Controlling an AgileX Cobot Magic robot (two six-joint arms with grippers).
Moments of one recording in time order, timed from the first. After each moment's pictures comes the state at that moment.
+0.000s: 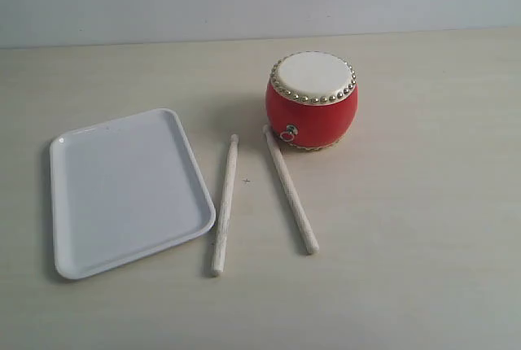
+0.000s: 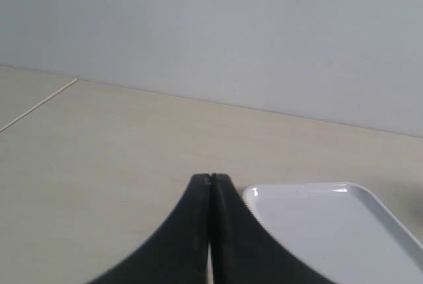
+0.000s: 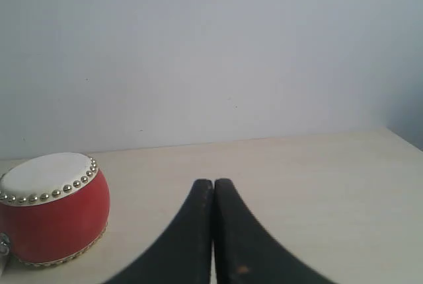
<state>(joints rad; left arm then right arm) 0.12 0.01 0.00 -0.05 0.19 -0.06 0.01 0.01 0.00 -0.13 0.11 0.19</state>
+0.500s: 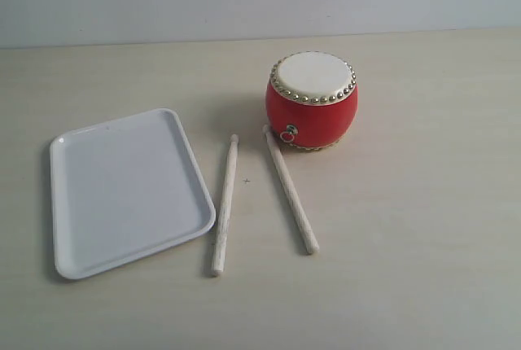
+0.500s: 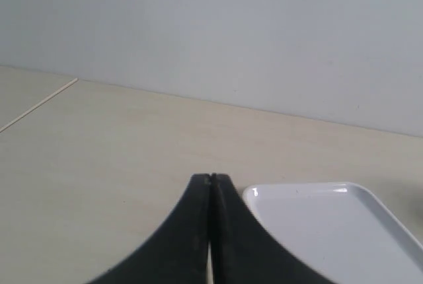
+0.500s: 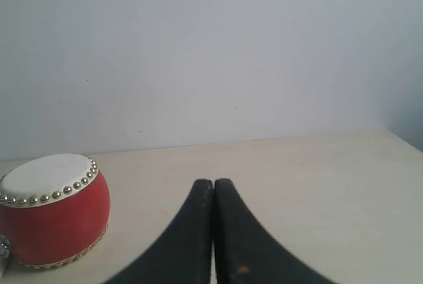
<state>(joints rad) 0.12 0.01 0.00 -0.05 0.19 -0.06 0.01 0.01 0.00 -0.13 0.11 0.19</state>
